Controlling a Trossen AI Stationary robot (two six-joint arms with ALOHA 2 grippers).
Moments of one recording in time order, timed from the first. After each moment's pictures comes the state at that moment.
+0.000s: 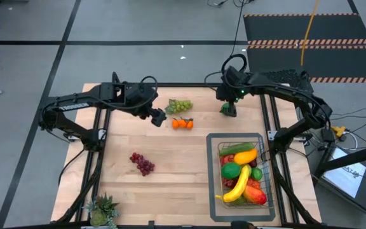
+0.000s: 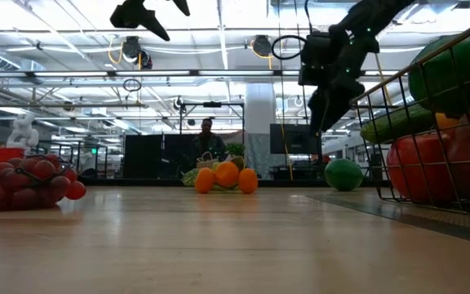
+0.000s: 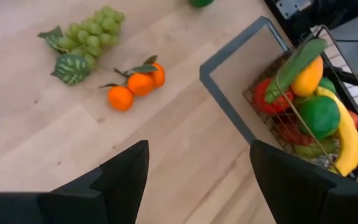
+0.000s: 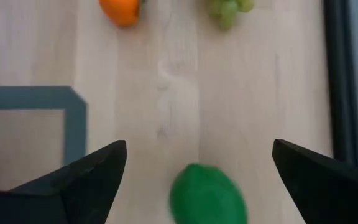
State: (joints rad) left arm 0.13 1.39 1.54 -1.04 -0.03 -0.81; right arm -0.67 1.49 1.11 -0.77 -0.24 -0.62
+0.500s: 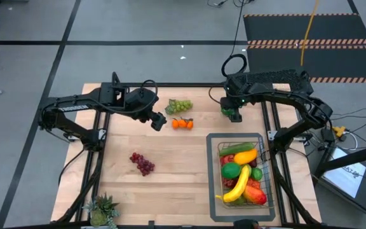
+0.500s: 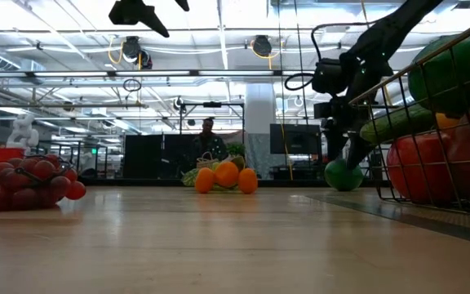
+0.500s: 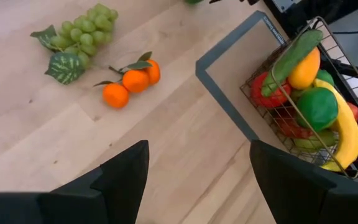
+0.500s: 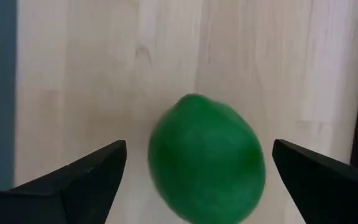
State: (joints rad) left arm 0.08 1.39 1.54 -1.04 -0.05 -0.82; right arm -0.69 1.49 0.87 -0.59 -0.07 -0.78
